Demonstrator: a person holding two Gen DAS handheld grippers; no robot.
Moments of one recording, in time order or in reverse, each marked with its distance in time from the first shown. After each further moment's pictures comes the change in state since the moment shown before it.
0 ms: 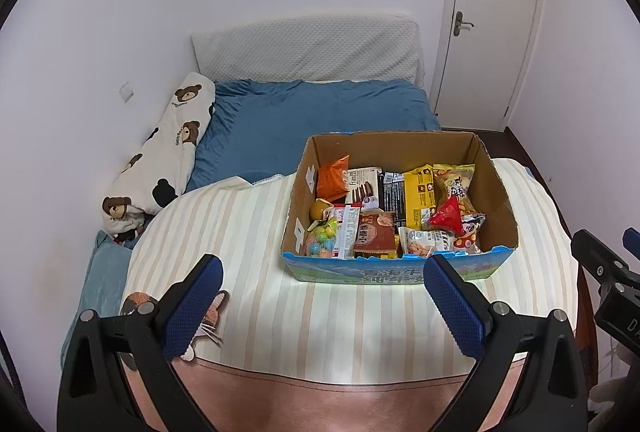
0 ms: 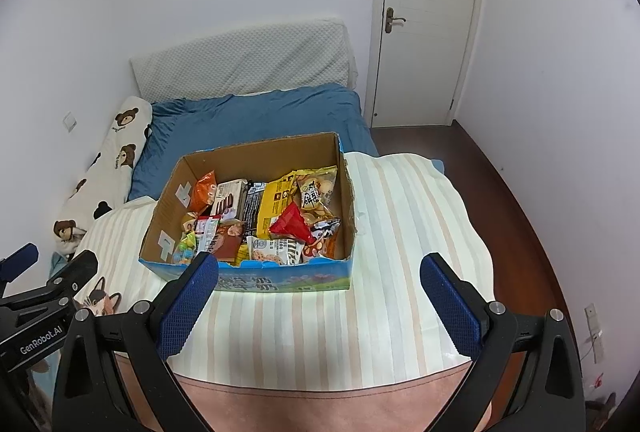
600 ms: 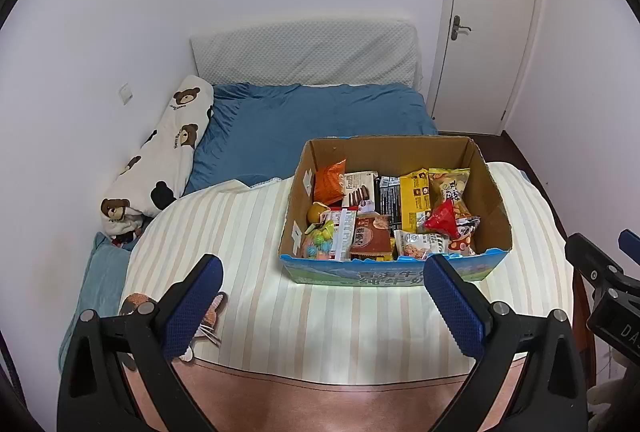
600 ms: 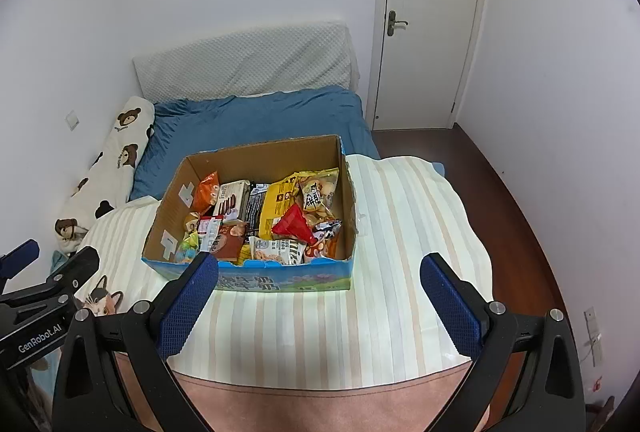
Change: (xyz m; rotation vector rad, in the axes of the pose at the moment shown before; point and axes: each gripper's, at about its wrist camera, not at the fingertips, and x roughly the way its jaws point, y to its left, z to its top) left arm -0.007 -0.003 0.002 -0.010 -0.013 -0.002; right arm -0.010 -0.003 -0.001 -0.009 -0.011 0.005
